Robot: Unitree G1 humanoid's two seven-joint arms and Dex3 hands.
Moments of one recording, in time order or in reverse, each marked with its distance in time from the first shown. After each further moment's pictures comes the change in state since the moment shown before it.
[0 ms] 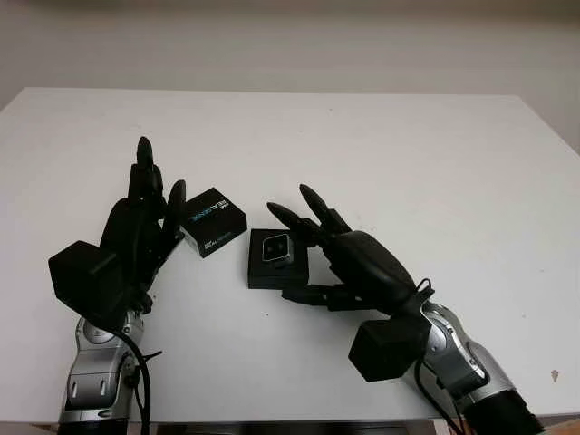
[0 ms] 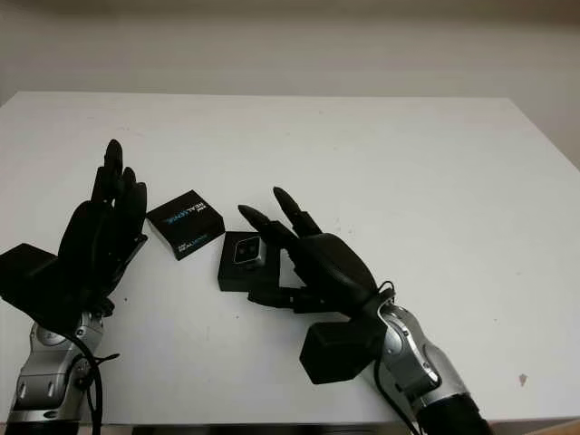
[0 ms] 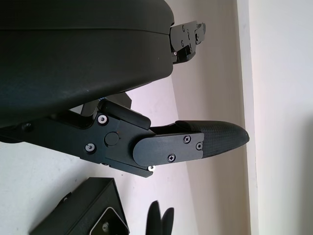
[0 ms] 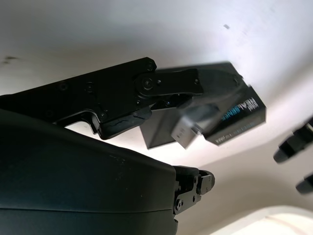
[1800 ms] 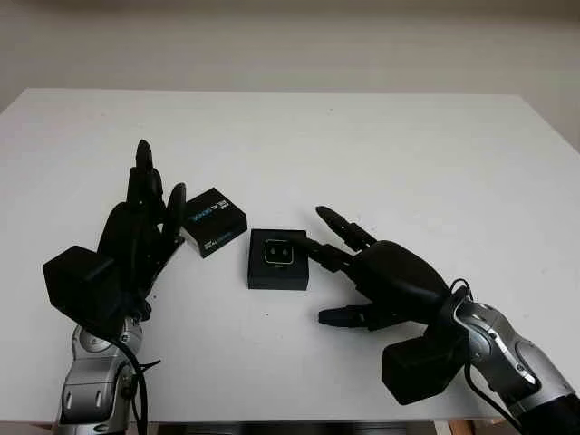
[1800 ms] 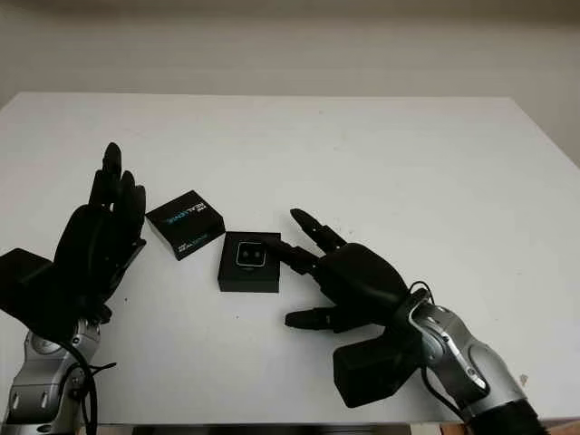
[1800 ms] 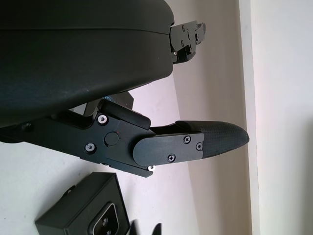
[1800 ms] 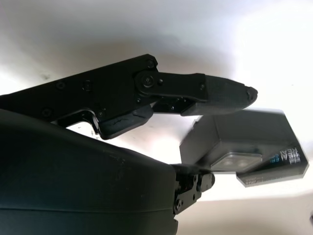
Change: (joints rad) left arm 0.049 -0.007 -0.003 -0.098 -0.004 0.064 0.020; right arm 0.073 -0.111 -0.037 -0.153 0.051 0.090 0.121
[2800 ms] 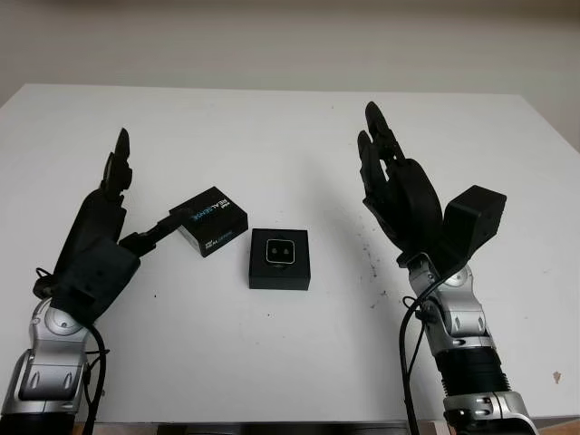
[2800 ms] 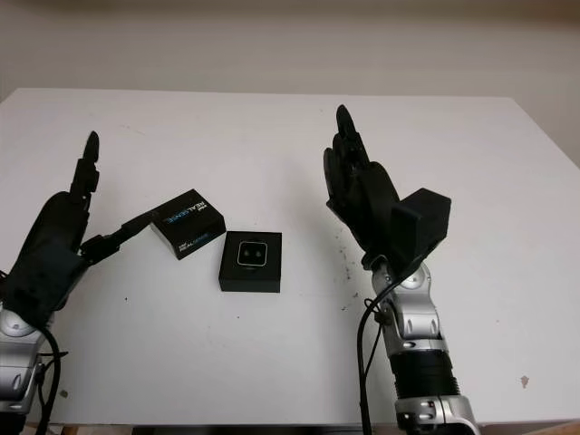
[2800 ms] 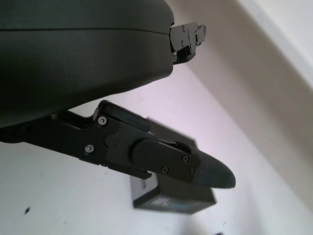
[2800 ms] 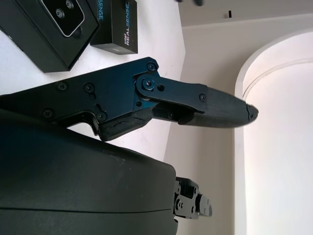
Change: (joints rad) left arm -0.055 0.257 -0.021 0.197 0.345 -0.084 -0.027; right arm -0.270 0.380 -0.311 0.162 0.770 0.406 0.086
